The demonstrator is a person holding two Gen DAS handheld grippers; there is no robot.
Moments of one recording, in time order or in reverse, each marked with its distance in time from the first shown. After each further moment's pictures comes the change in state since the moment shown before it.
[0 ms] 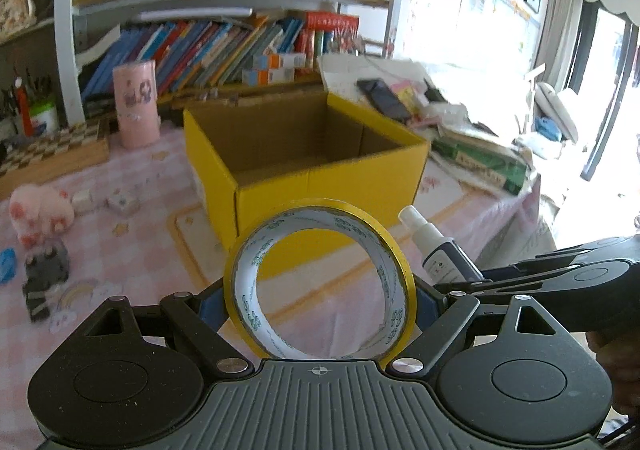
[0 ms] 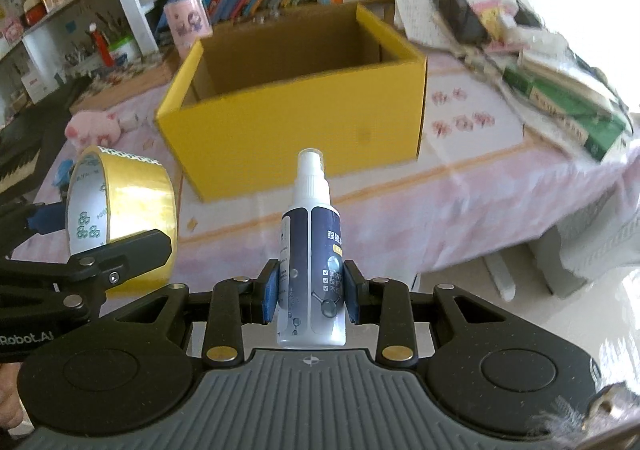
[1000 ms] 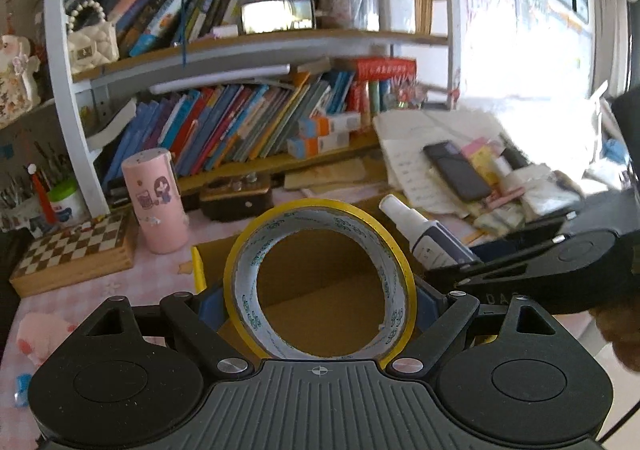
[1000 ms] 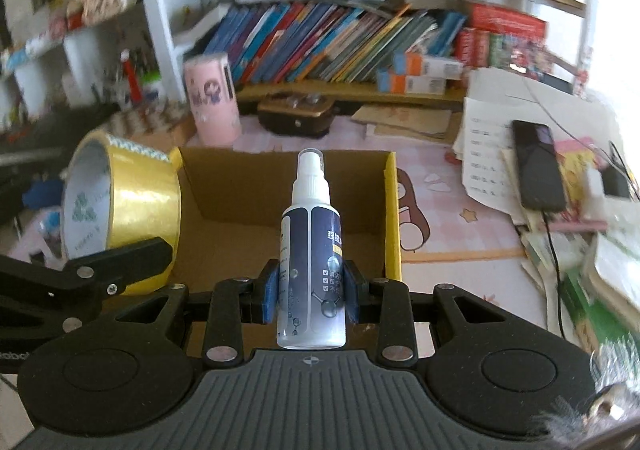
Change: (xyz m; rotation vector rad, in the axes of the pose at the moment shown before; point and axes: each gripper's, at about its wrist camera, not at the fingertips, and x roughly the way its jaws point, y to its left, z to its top) left arm 0.110 -0.014 0.119 0.040 -0.086 0.238; right arm 0.093 -0.053 0.180 -0.297 -0.096 0.158
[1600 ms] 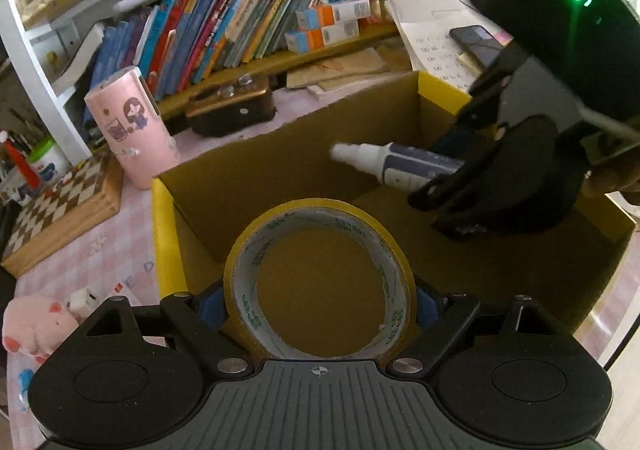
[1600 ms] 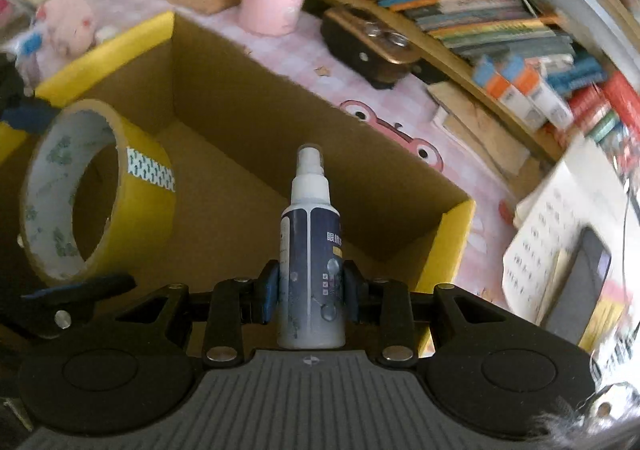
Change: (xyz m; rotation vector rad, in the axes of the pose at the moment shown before) left arm 0.082 0.002 -0.013 0.085 0.300 0.040; right arm 0.122 0.018 0.036 -0.534 0.282 0.002
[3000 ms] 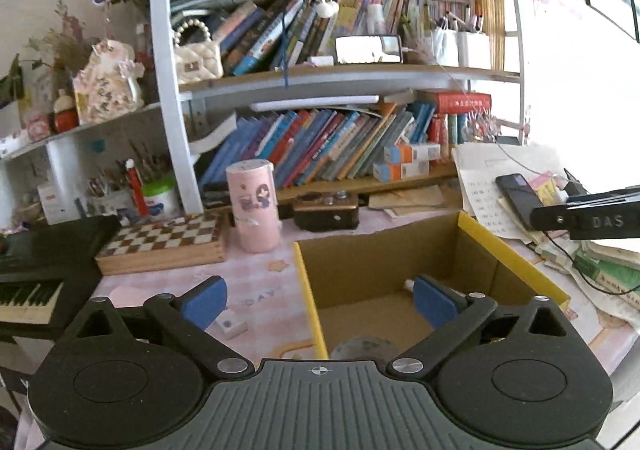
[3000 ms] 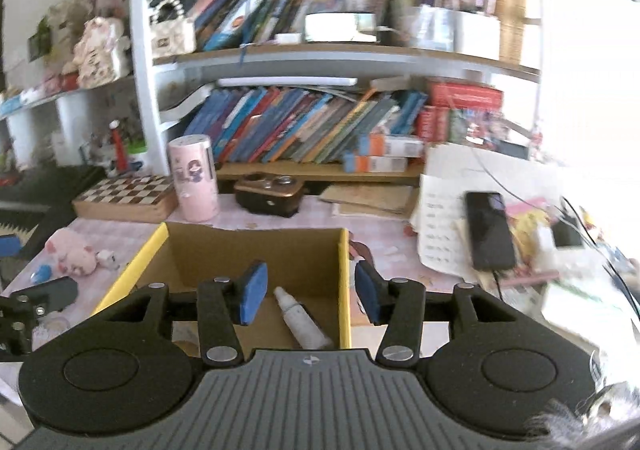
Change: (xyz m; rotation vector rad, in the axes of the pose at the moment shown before) left arm -0.144 0.030 -0.059 -0.217 -0.390 0.173; right arm -0.171 0.021 -0.096 0.592 -0.504 -0.168
